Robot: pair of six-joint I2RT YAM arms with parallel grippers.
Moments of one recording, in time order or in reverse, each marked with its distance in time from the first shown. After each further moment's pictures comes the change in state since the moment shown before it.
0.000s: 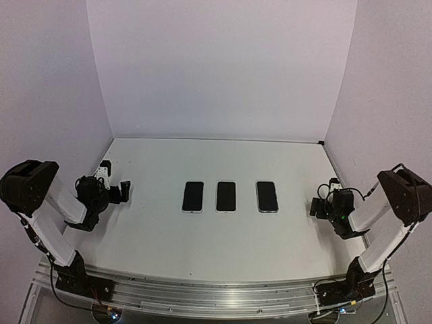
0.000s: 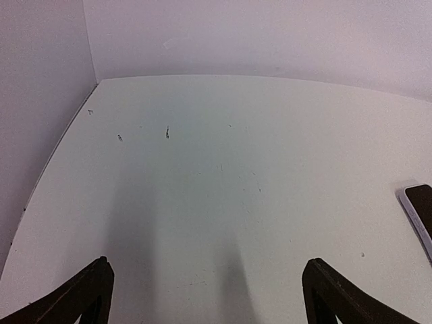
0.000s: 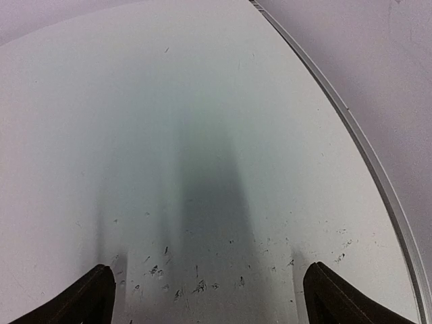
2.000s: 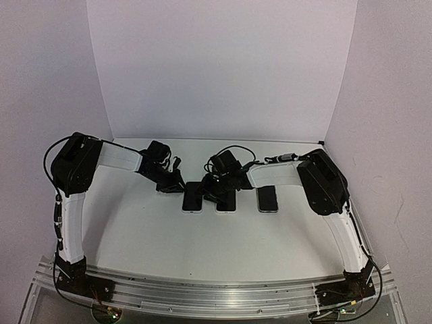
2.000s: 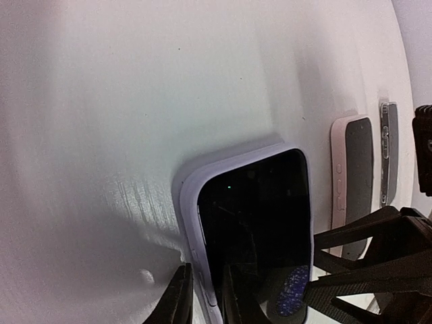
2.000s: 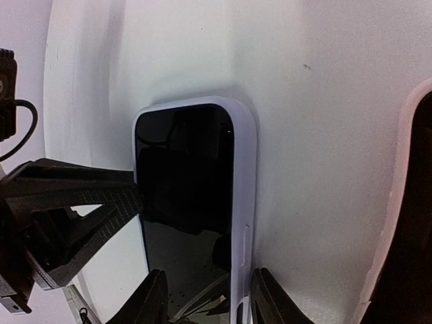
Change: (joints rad) left arm -0.368 0.469 1.071 -1.312 0.407 -0.428; right arm 0.706 0.726 1.479 -1.015 -0.484 0.873
